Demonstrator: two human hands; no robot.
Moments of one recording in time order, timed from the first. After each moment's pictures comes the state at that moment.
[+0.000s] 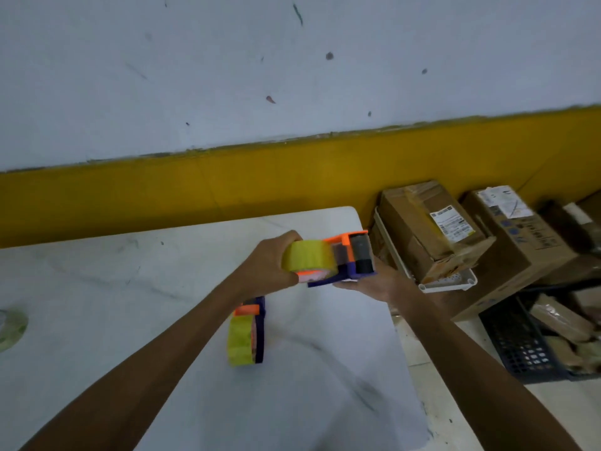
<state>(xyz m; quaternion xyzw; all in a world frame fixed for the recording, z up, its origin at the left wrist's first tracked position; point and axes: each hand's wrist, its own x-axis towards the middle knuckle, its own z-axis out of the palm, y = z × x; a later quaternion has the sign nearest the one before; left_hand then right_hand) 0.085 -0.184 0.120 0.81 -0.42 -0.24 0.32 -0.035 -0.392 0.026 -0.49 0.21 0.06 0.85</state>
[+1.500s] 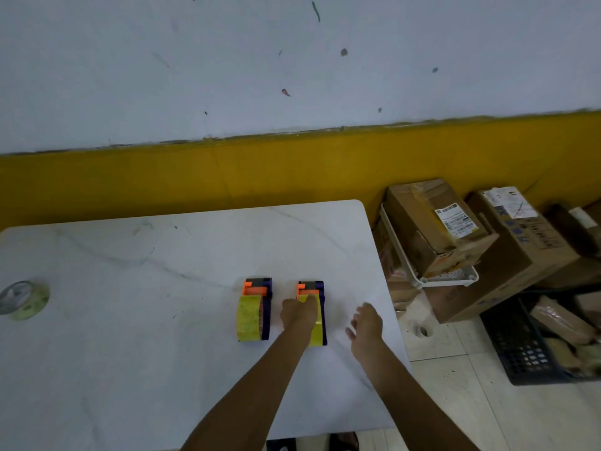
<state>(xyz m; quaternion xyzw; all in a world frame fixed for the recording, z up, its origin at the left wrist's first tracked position) -0.014 -0.195 -0.009 0.80 0.18 -0.36 0.44 -0.090 -0.286 -0.036 -0.29 0.63 -0.10 0.72</state>
